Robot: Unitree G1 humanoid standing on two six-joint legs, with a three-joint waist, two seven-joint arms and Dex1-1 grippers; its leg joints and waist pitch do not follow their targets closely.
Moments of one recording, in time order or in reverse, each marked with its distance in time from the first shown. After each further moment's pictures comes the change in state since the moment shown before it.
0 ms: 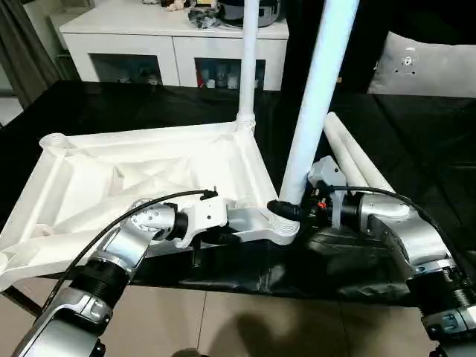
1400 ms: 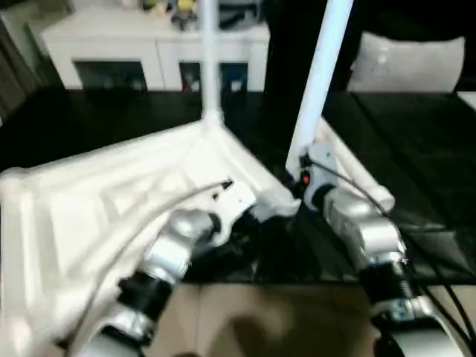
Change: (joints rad) left arm 0.054 -0.270 0.045 -0.196 0.087 0.511 0.447; right arm -0.067 0.330 -0.177 0.101 -0.108 0.155 -0.705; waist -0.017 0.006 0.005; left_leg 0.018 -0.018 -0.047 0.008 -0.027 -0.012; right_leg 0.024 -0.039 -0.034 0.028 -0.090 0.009
